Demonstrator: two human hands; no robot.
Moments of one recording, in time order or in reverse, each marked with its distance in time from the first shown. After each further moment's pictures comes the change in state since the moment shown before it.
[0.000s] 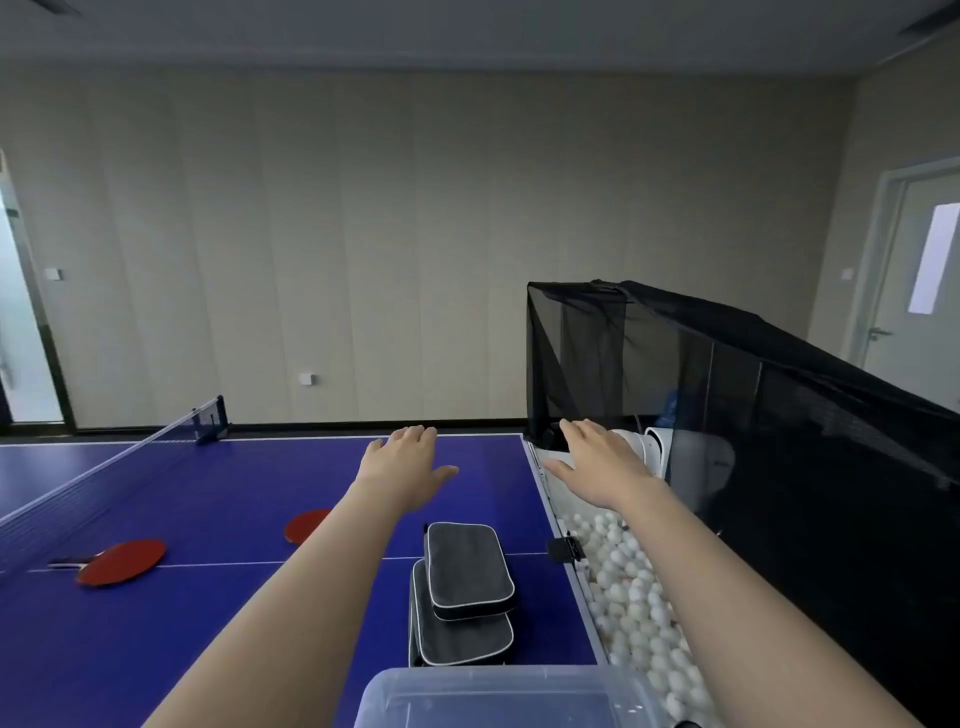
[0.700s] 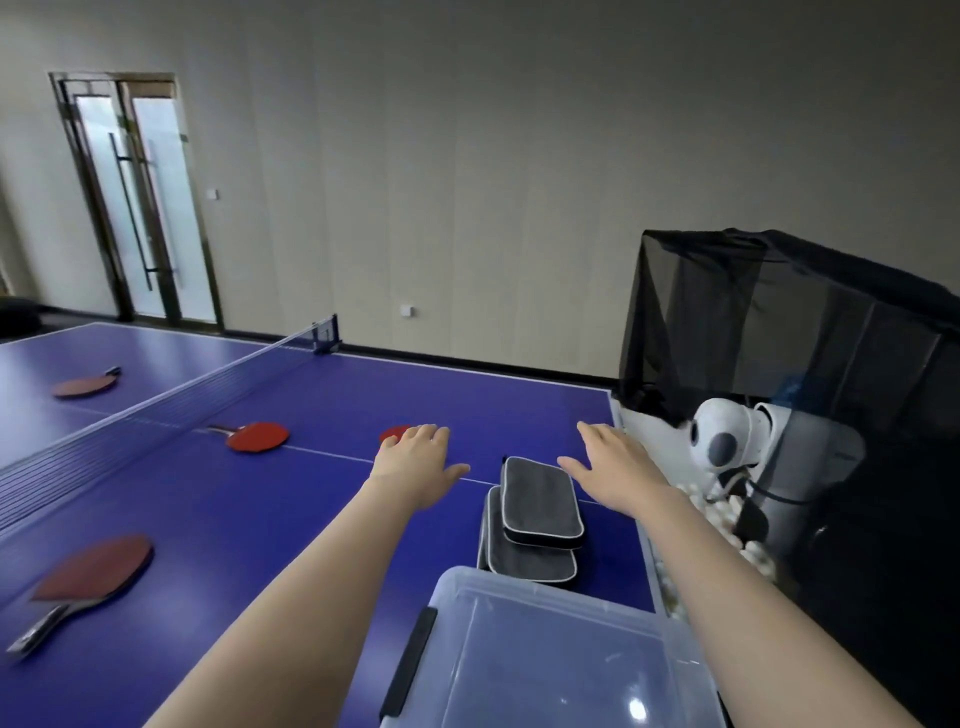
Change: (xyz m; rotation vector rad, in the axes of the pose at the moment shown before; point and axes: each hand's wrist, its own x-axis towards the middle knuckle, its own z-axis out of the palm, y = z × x) left_hand -0.081 -0.053 0.053 -0.038 -0.086 -0.220; right_hand -0.013 -0.058 0.064 0.089 -0.132 -0.137
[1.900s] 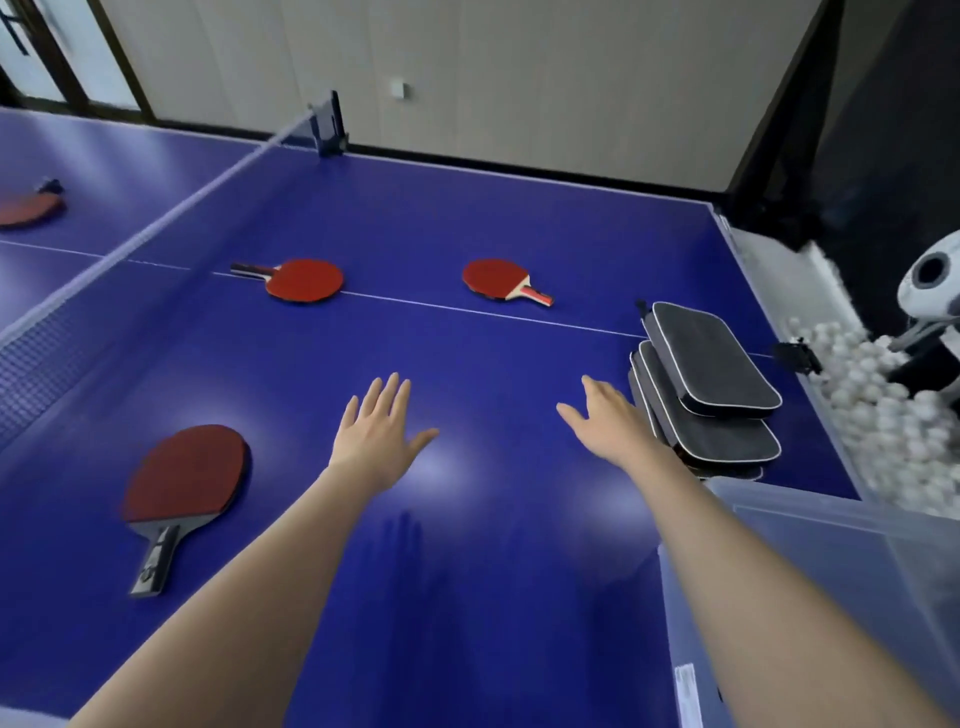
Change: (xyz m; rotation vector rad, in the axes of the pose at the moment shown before) left_hand 0.053 -0.390 0.199 0.018 -0.273 -0.042; right_hand 0.148 -0.267 0.267 0.193 -0.317 0.255
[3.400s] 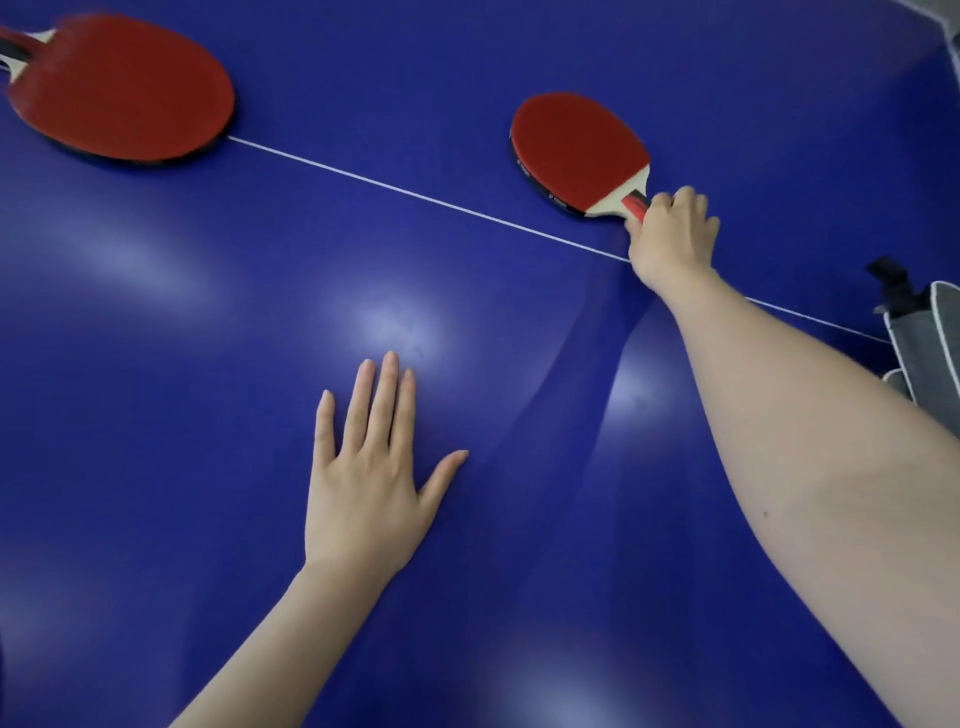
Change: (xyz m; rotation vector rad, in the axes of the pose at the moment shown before) left_hand 0.226 -0.048 0.177 -0.036 0.091 -0.018; right_hand 0.459 -0.007 0.117 -0.389 0.236 0.150
